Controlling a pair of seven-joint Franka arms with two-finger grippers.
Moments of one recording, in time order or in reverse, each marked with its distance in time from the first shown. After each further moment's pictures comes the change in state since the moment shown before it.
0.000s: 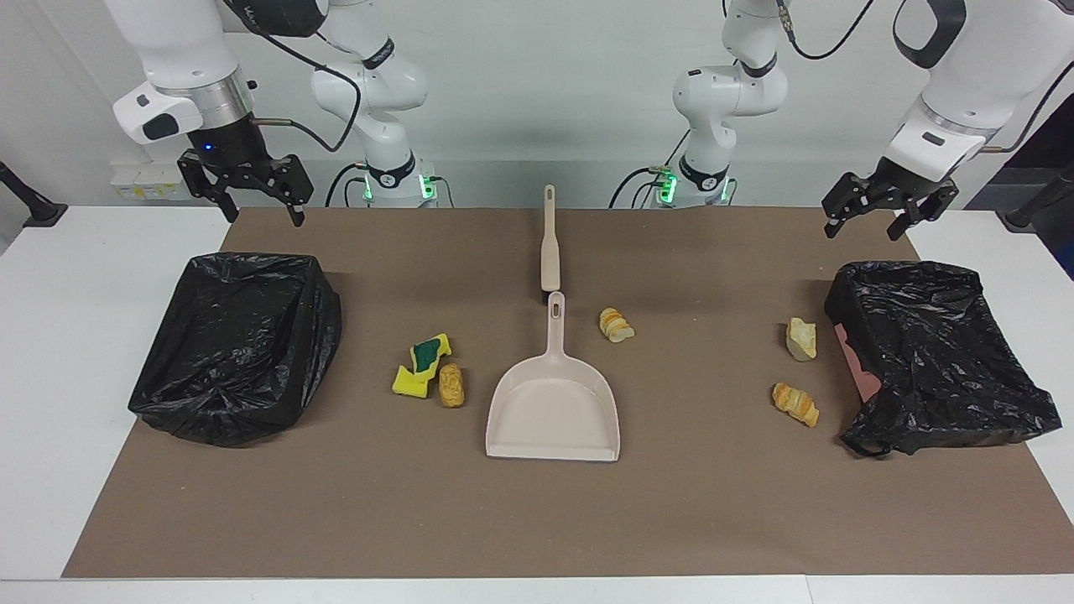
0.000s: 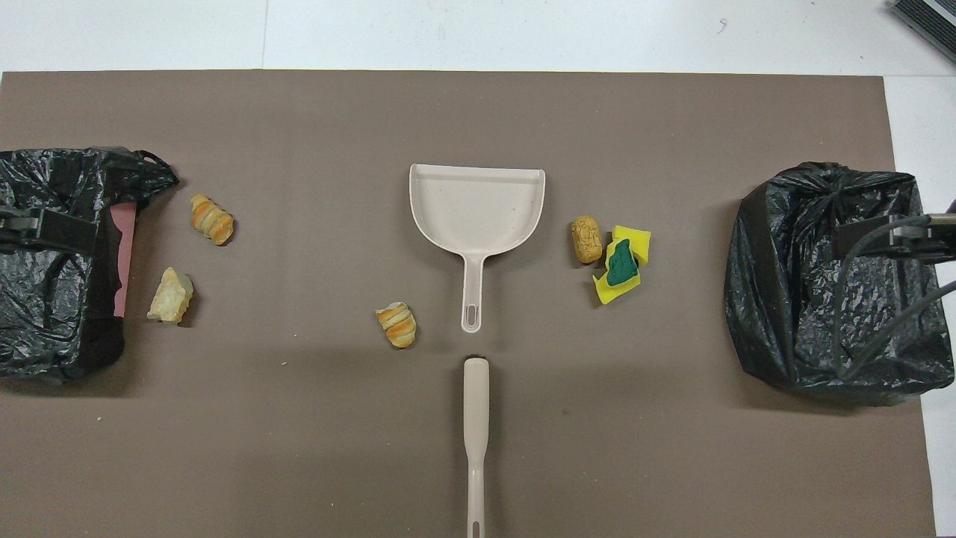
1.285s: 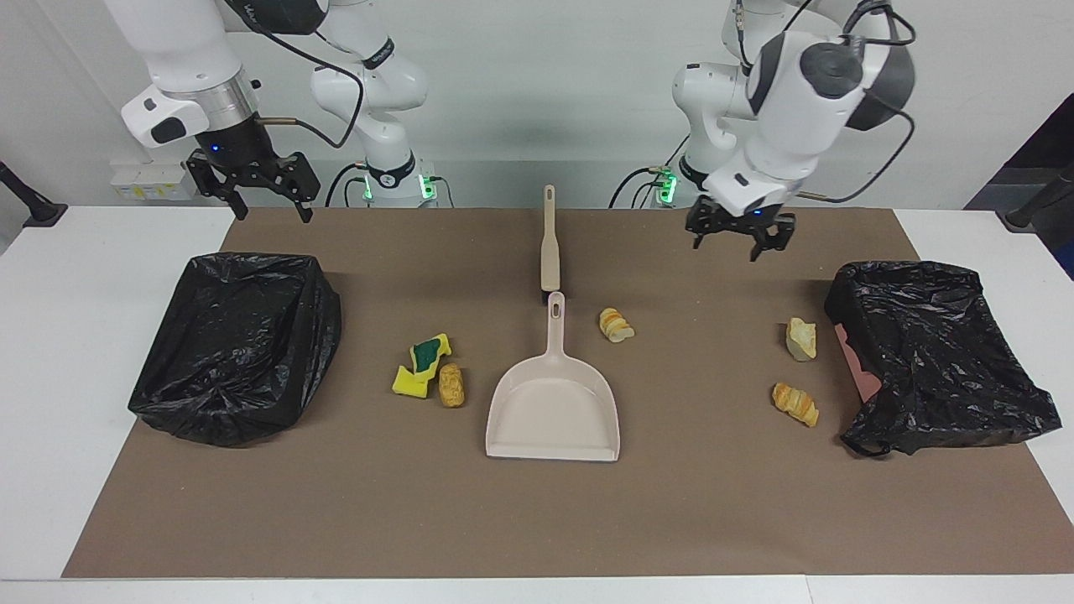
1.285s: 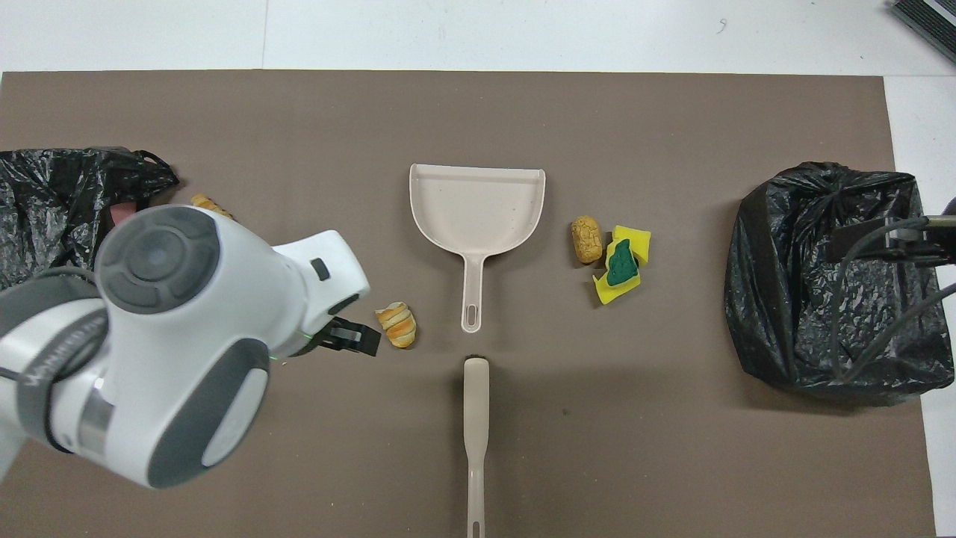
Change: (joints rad) left arm -0.484 -0.070 -0.019 -0.388 -0.046 0.254 -0.287; right arm 0.000 -0.001 0.000 0.000 0.026 -0.006 0.000
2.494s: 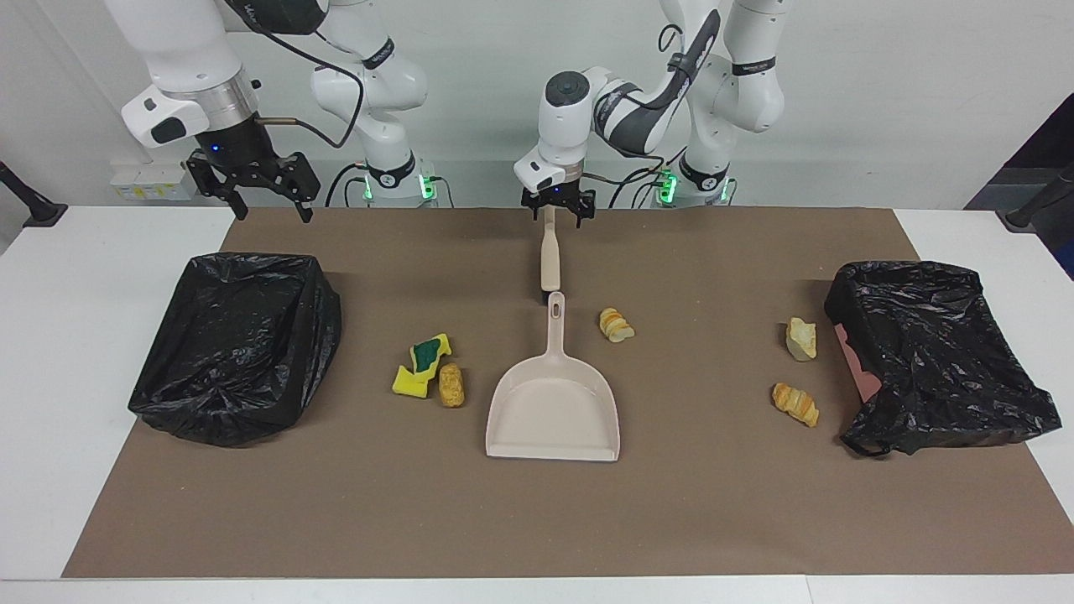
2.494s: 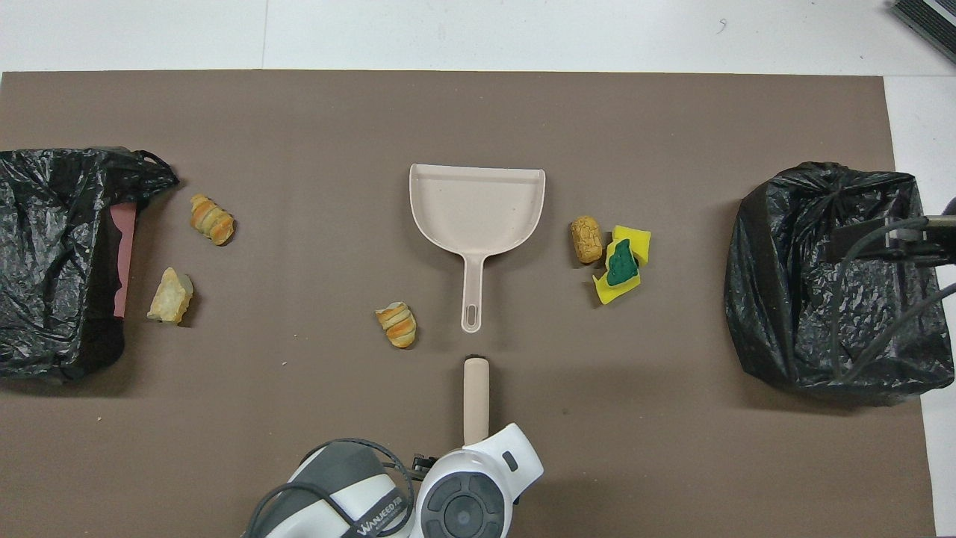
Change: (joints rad) left arm -0.473 0.005 -0.001 -0.388 -0.072 0.401 -0.417; right arm 0.000 0.000 0.000 0.000 0.000 0.000 0.000
